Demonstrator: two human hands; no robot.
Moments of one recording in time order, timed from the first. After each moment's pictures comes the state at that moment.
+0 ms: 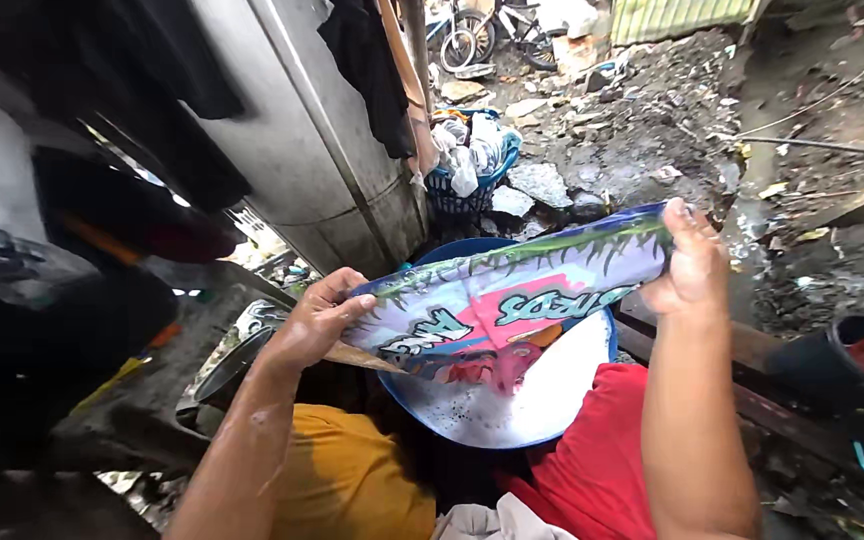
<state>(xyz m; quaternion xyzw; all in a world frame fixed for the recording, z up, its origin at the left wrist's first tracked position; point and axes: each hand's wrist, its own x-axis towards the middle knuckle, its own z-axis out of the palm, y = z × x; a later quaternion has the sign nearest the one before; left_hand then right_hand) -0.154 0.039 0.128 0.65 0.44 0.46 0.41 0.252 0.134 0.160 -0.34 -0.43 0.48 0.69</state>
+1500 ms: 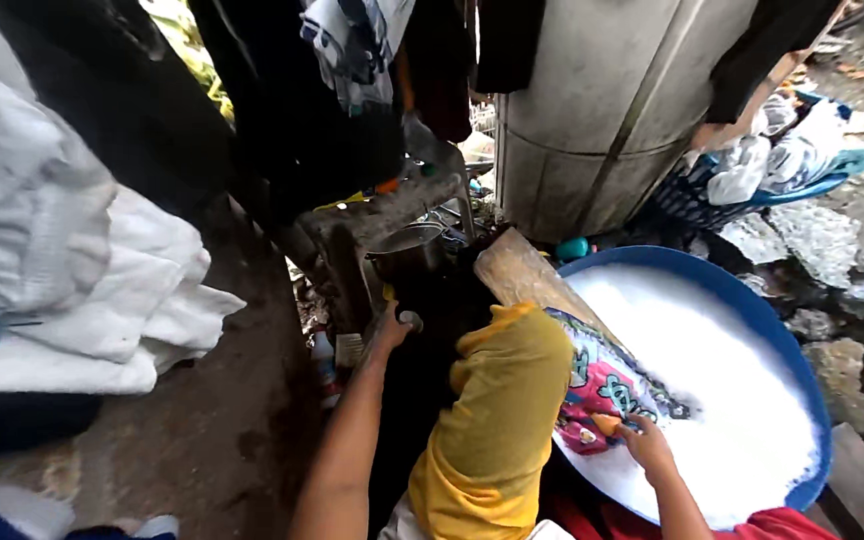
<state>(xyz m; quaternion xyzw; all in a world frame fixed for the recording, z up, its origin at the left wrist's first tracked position) -0.301 -0.108 -0.103 0.19 0.91 0.21 0.29 0.170 0.097 -0.132 -0.63 -0.67 0.40 -0.01</state>
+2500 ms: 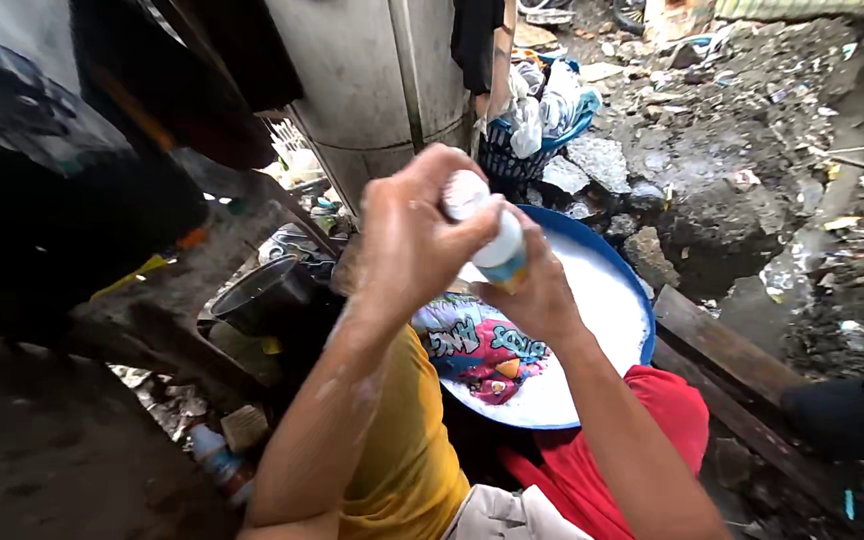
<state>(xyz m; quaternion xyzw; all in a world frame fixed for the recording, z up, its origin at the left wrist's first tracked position) -0.094 0.024 0.177 0.65 0.55 0.53 0.05 0.077 0.086 0.101 -0.31 -0.82 0.25 0.41</state>
